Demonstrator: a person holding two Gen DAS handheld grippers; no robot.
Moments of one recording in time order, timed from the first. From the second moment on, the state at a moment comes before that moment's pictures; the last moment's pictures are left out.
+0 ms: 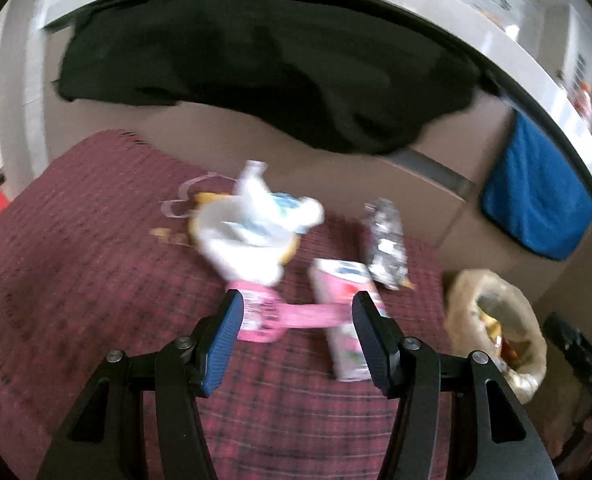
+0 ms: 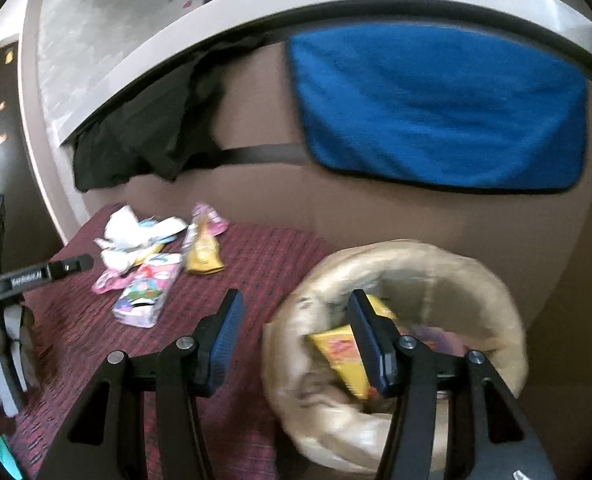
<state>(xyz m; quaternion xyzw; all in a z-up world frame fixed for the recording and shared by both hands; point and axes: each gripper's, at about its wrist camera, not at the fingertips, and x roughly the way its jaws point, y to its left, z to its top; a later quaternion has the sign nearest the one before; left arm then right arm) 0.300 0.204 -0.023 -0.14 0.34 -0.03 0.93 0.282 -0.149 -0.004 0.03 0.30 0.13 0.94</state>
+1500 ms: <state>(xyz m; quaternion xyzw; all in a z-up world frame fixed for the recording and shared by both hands) 0.300 0.223 -0.054 -0.18 0.38 -0.09 0.90 0.376 -0.053 -0.035 0.07 0.40 0.25 0.88</state>
